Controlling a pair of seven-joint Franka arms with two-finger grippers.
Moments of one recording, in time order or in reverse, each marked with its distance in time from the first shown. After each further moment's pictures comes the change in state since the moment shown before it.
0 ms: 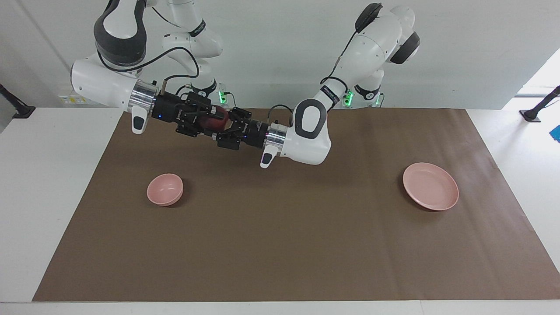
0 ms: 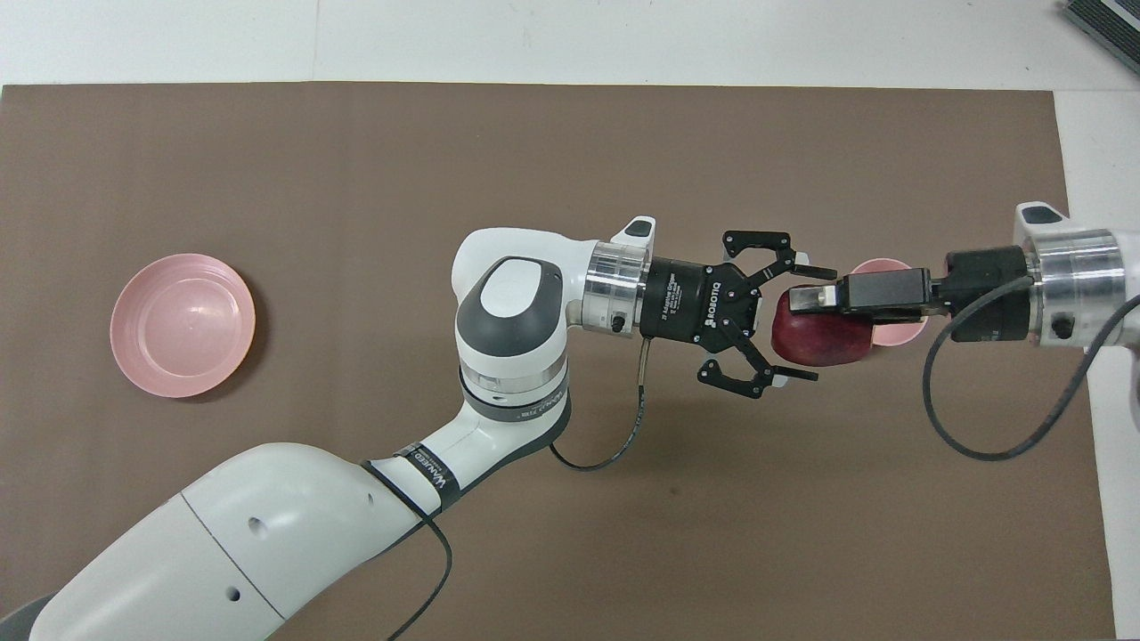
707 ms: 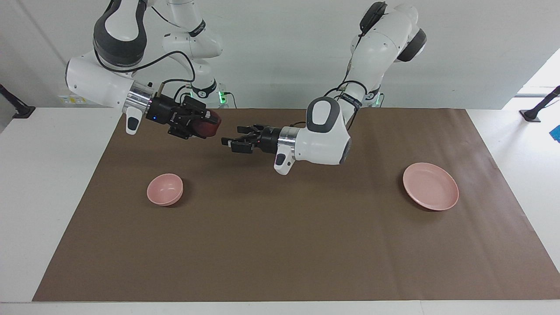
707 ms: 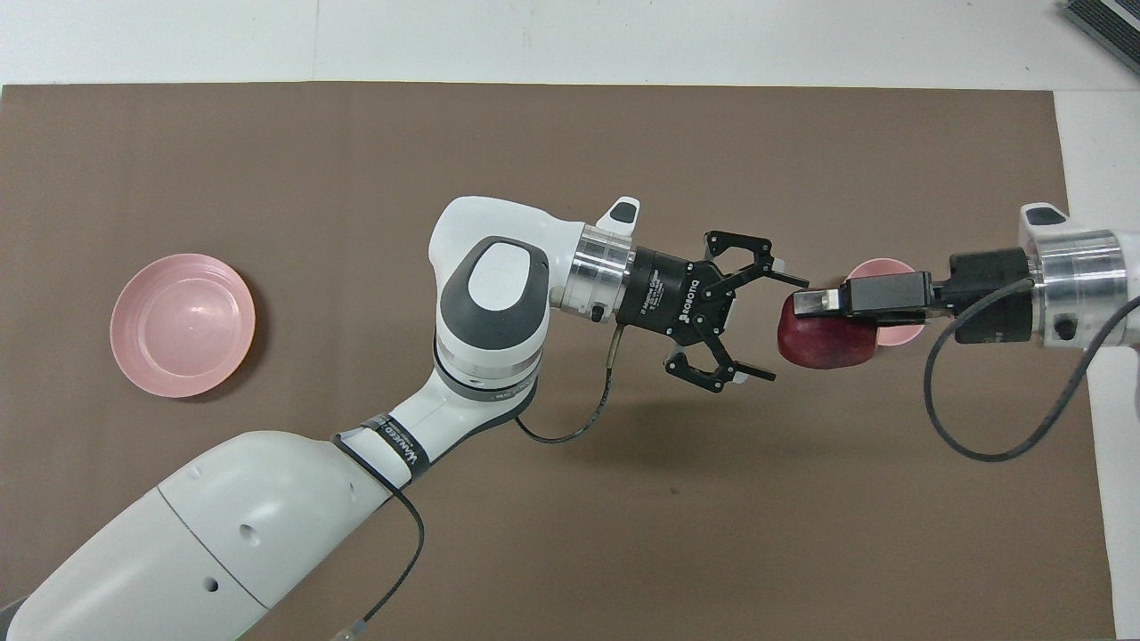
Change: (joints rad) left arm 0.077 -0.046 0.014 0.033 0.538 -0.027 0.005; right arm -0.033 0.000 -0.003 0.003 -0.167 0.000 -0.027
